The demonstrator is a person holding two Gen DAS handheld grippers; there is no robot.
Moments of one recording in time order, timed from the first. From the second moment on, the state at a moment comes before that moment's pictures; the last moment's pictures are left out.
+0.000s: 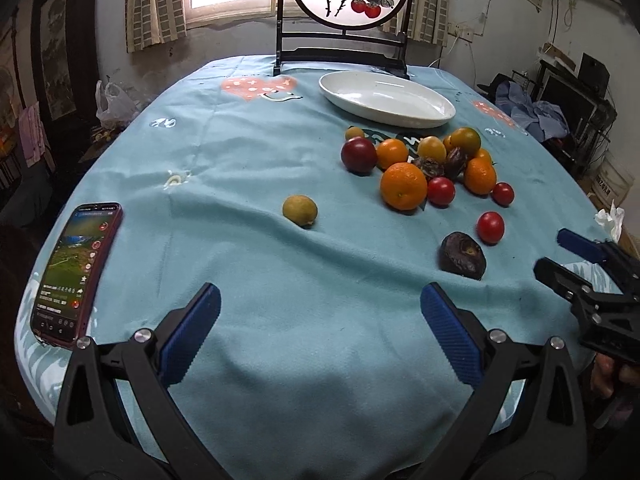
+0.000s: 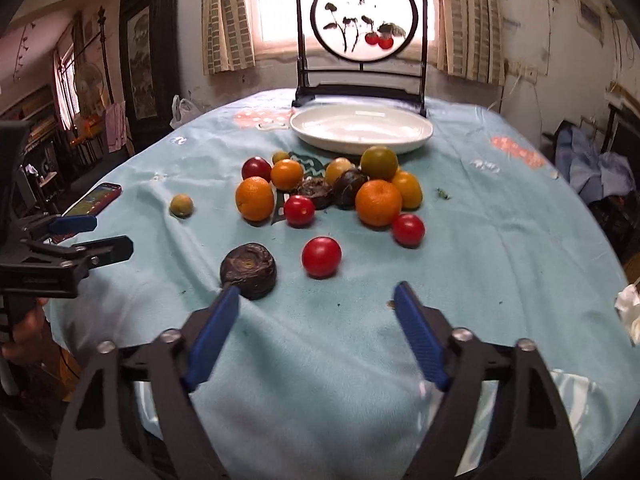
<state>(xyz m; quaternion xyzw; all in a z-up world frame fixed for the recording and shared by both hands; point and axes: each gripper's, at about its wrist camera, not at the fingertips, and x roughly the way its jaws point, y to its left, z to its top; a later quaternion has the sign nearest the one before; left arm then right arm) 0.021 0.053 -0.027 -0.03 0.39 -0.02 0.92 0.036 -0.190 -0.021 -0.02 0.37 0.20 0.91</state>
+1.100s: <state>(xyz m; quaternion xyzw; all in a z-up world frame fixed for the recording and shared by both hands) 0.072 -0.055 -0.049 0.05 0.41 -0.20 0.89 0.099 -0.208 -0.045 0.06 0.43 0.22 0.87</state>
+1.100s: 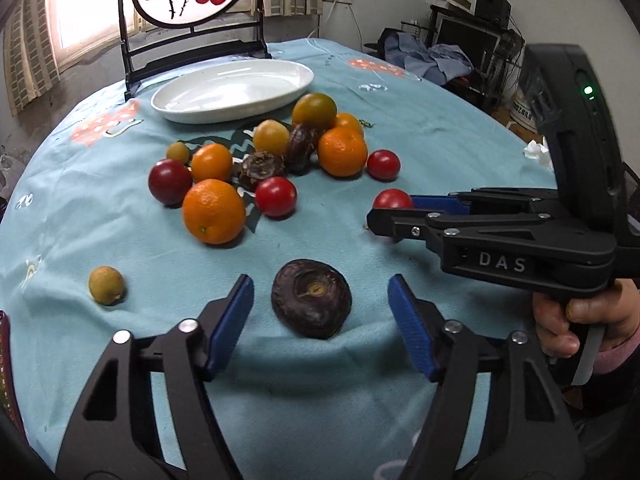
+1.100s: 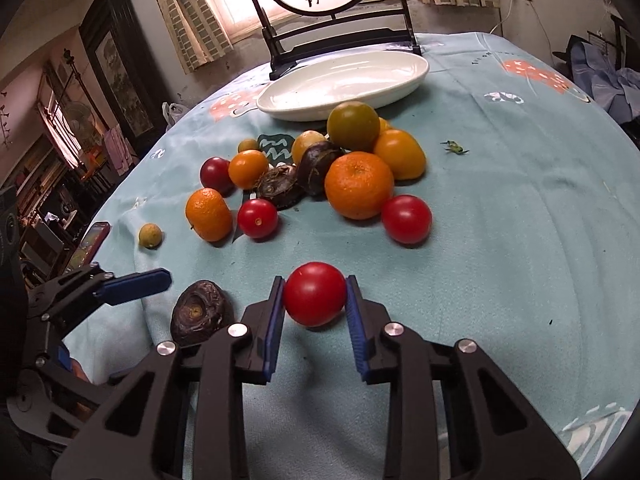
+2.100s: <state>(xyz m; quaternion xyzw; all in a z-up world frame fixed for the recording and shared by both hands) 0.211 -0.023 0.025 0.00 0.40 -0.19 0.90 0.238 -0.204 0.017 0.05 0.39 0.21 0.90</state>
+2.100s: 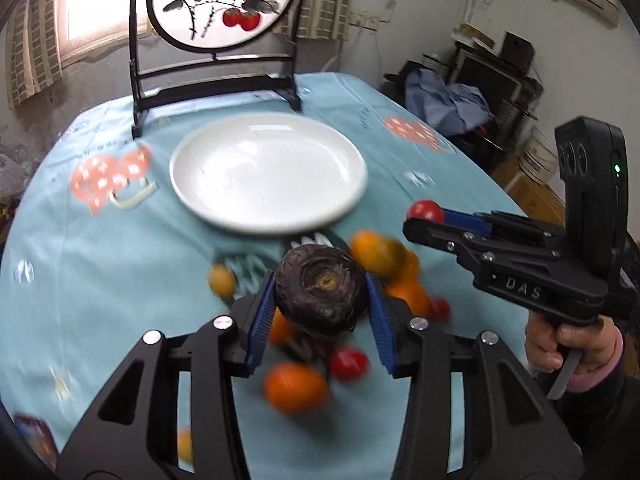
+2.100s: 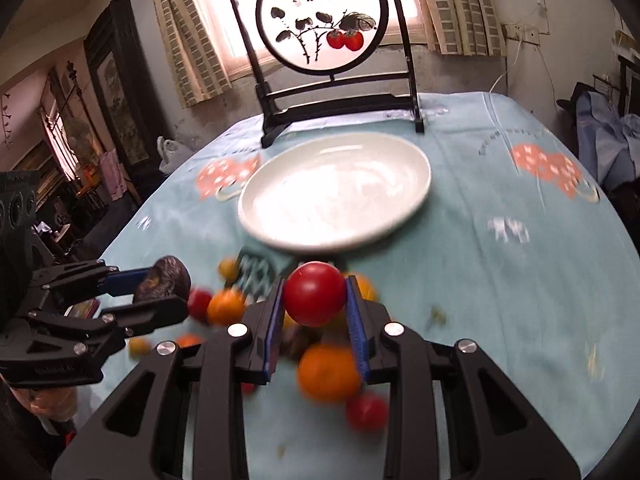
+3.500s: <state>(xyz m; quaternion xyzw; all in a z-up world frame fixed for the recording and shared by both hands) 0.114 0.035 -0.019 -0.06 0.39 -0.07 0.92 0.139 -0.227 -0.037 0.00 0.42 0.14 0.90</state>
